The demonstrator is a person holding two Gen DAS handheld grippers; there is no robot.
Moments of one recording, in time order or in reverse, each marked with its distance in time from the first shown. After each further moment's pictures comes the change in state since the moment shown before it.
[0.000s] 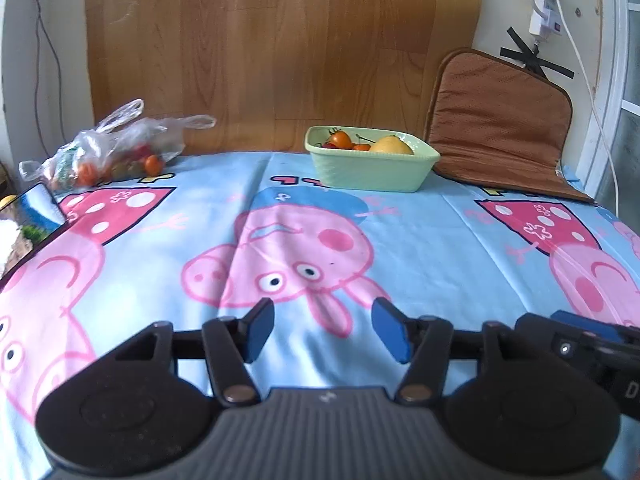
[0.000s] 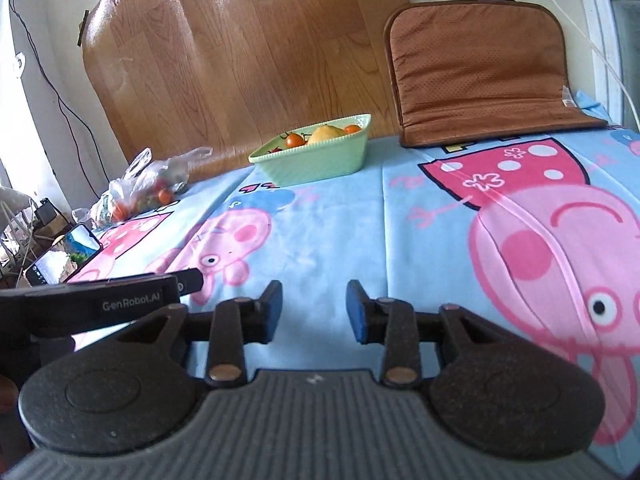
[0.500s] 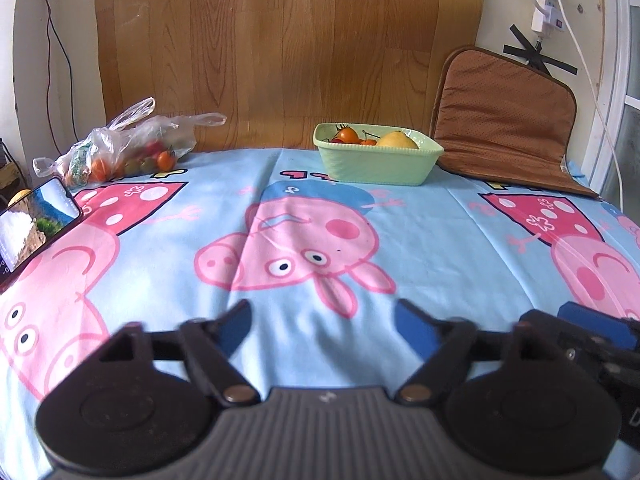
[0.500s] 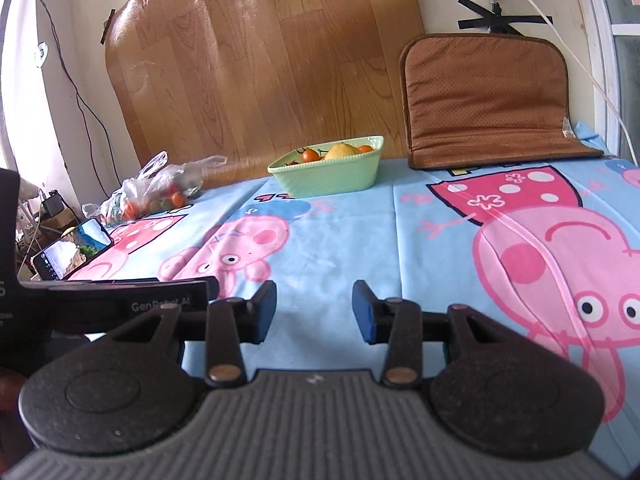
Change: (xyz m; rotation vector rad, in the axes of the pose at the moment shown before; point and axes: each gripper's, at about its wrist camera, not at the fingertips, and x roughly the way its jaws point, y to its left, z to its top) left arm -0.009 -0.004 -0.008 0.003 0.000 0.032; right arm -0.021 0.018 -0.015 -0.073 -0.065 -0.007
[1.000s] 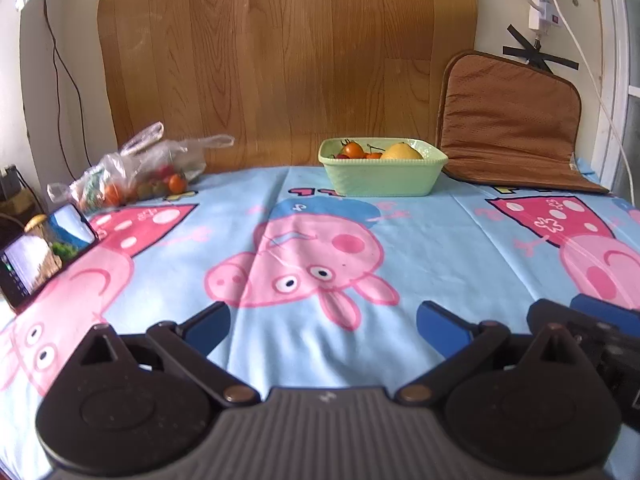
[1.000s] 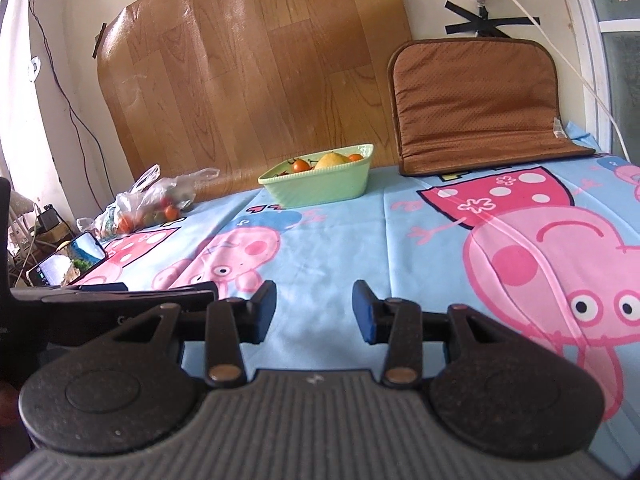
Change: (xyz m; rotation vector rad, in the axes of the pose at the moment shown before) left arm -0.006 -0.013 0.001 0.057 -0.049 0.066; right arm -0.002 -0.005 -0.001 0.029 -0.041 -0.020
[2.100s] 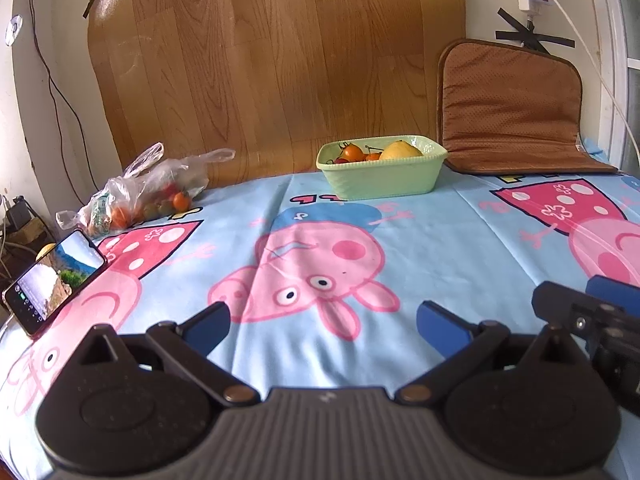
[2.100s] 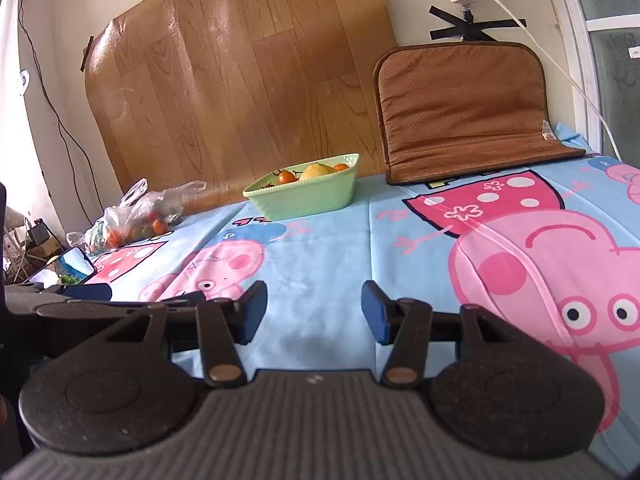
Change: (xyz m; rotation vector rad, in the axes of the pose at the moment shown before) left arm 0.004 -0.014 0.004 0.072 0.002 0.047; right arm 0.004 -0.008 0.002 0.026 -0.030 -0.025
